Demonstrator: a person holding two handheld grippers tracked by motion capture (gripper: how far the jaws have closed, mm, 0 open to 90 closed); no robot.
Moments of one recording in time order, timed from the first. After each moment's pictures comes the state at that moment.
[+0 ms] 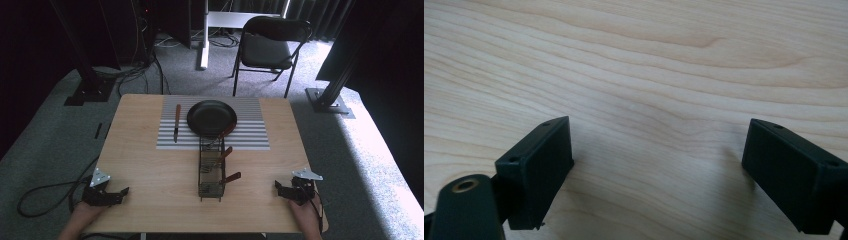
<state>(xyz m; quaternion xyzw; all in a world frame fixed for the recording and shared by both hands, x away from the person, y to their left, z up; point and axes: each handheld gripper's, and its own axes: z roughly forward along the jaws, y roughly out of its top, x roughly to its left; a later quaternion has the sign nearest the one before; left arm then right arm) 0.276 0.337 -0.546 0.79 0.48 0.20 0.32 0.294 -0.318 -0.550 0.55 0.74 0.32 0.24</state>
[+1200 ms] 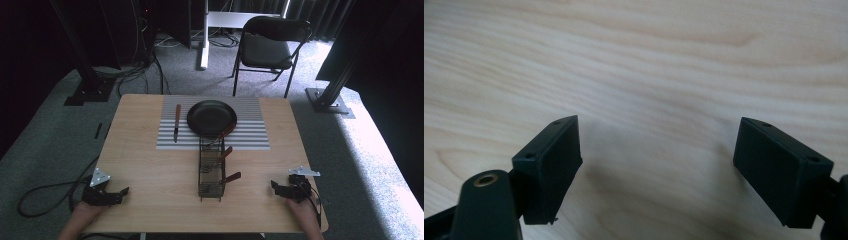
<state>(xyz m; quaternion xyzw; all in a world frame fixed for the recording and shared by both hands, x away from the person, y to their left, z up) 0.277 0.337 -0.546 0.79 0.48 0.20 0.32 0.297 -0.305 -0.538 0.56 0.74 0.32 0.19</state>
